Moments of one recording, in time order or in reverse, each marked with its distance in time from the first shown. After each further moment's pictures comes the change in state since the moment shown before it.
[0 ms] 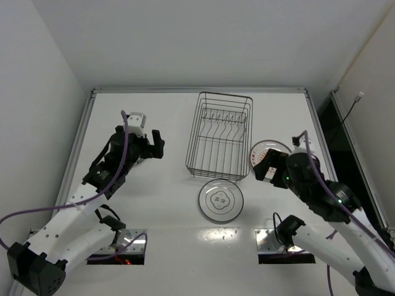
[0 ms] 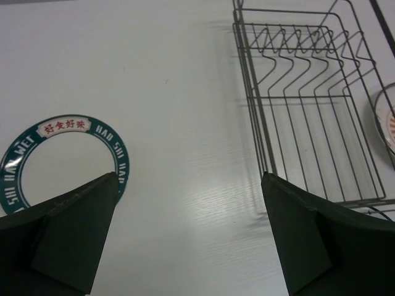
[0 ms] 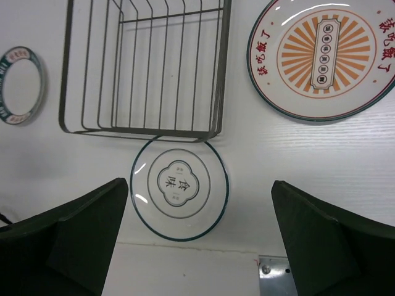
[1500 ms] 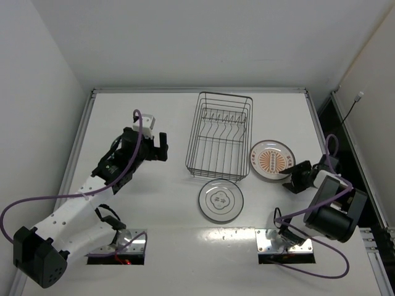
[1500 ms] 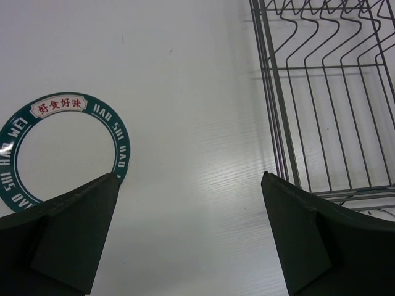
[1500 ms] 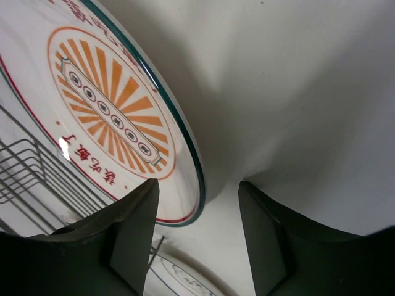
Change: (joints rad) left arm -0.045 0.095 0.000 -0.011 -0.036 0.011; right arm -1.225 0.776 -0.470 0.732 -0.790 -0.035
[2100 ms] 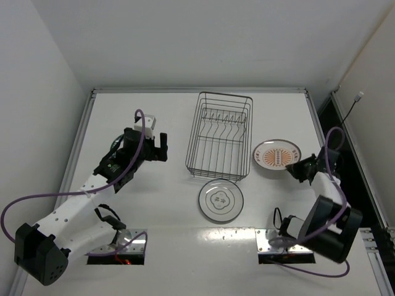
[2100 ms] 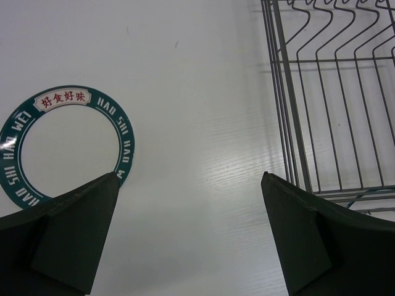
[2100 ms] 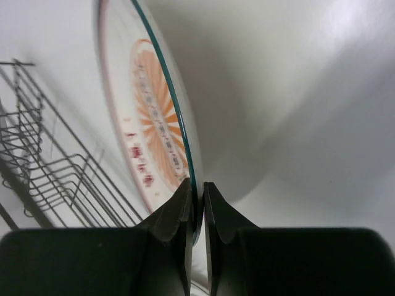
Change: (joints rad) left arm 0.000 0.025 0.000 -0.005 -0.021 0.004; right arm 0.062 -0.124 -0.011 0.091 0.071 0.120
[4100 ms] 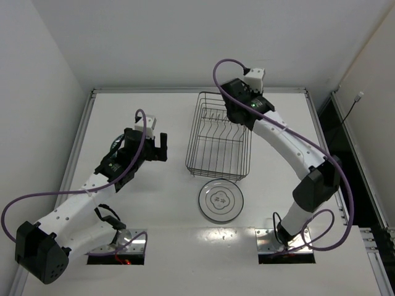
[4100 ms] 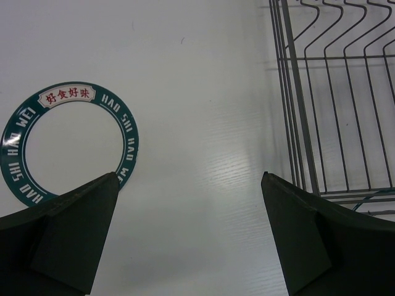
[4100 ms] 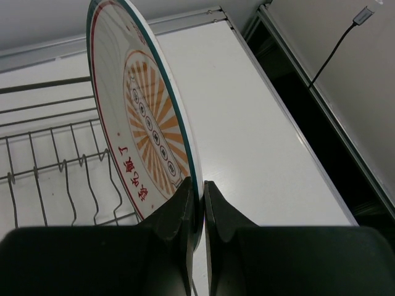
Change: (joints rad) left arm 0.000 0.013 0.000 -0.003 -0.016 0.000; right arm 1.089 0.439 1.217 -0.620 1.437 -0.340
